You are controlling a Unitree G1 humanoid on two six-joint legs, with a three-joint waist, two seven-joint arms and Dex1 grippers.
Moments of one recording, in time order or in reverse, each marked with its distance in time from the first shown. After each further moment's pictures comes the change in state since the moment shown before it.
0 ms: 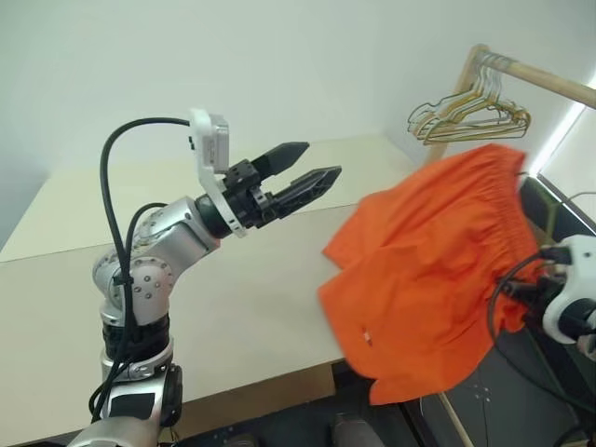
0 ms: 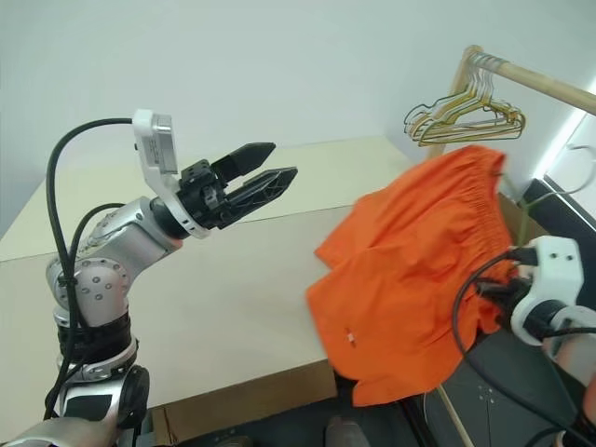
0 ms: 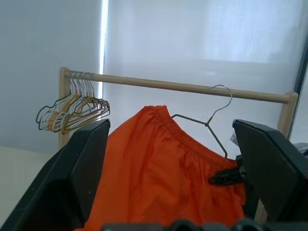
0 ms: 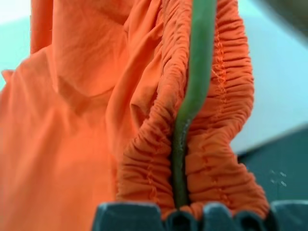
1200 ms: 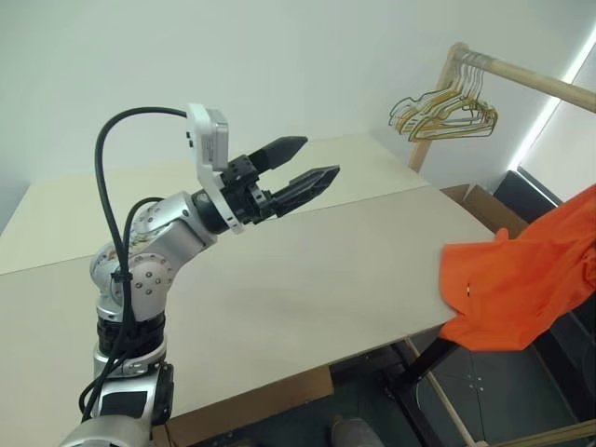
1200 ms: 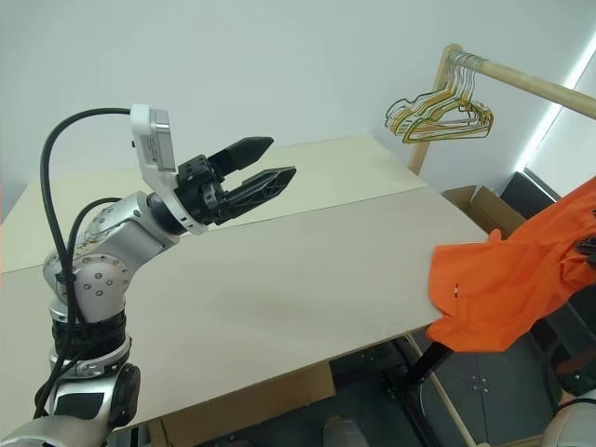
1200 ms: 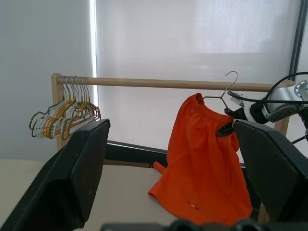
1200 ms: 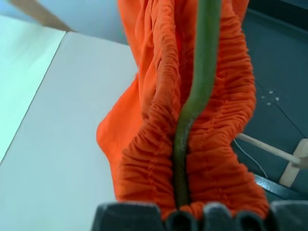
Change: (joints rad) left arm -0.005 0.059 -0.026 0.026 0.037 -0.070 -0.042; right arm -0.556 -0.344 -0.162 0.985 0.075 -0.002 -0.624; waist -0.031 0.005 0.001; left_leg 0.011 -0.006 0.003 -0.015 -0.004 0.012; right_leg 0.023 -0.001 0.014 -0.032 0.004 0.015
